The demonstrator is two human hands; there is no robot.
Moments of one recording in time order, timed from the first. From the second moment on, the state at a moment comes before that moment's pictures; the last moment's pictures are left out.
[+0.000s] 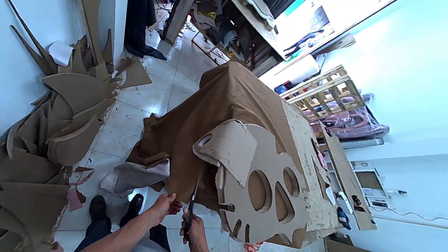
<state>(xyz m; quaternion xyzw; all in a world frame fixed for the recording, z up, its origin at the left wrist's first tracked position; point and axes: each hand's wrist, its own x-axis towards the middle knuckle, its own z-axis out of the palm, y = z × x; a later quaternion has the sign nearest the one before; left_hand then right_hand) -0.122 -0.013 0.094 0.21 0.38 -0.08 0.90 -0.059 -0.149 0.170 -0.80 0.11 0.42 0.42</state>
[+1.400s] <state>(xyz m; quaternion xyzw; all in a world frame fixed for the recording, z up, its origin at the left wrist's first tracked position) -0.108 0.109 0.055 0.50 0.12 -0.37 0.77 0.010 -0.109 0.203 -0.89 0.13 0.40 0.21</state>
